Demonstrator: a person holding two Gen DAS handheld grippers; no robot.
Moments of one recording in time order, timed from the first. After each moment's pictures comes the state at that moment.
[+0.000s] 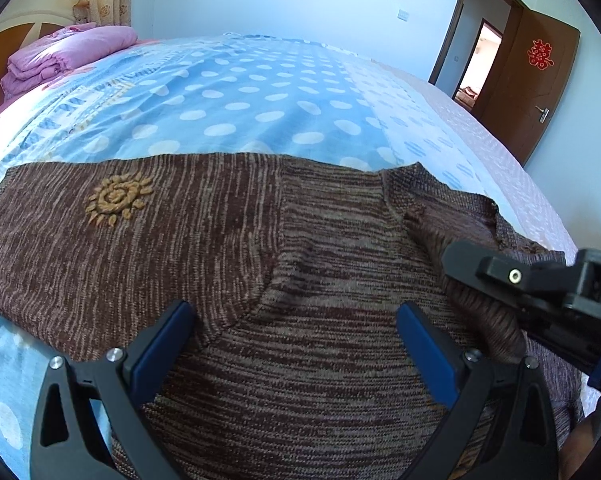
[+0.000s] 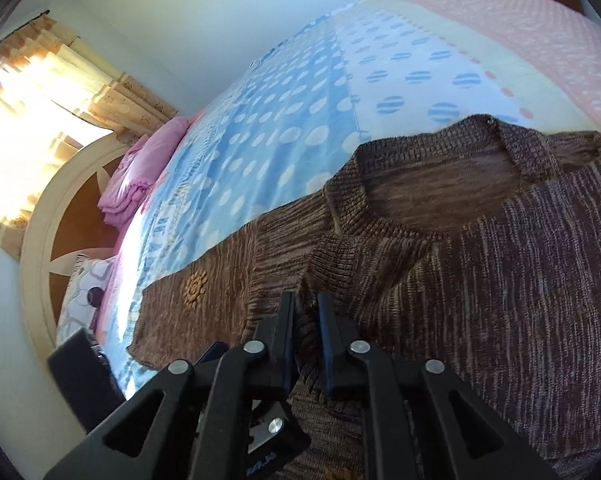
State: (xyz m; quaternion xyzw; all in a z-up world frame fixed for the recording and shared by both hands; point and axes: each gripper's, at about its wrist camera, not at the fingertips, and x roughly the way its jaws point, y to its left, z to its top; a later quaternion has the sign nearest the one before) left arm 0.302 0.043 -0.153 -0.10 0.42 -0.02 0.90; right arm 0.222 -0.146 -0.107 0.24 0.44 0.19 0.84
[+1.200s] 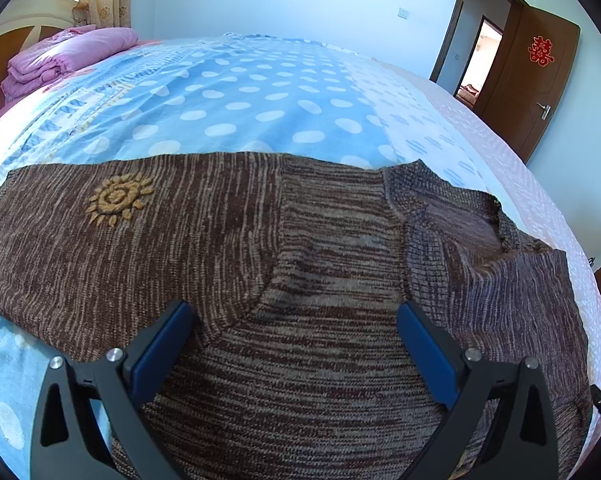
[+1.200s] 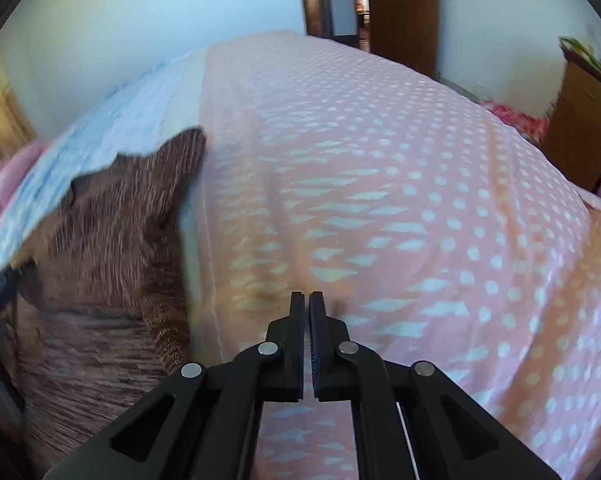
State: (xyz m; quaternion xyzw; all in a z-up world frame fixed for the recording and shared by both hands) left arm 0.303 0.042 -0.154 -0.09 0.42 -0.02 0.90; right arm 0.052 -0.387 -0.107 0.12 0.42 -0.12 0.89
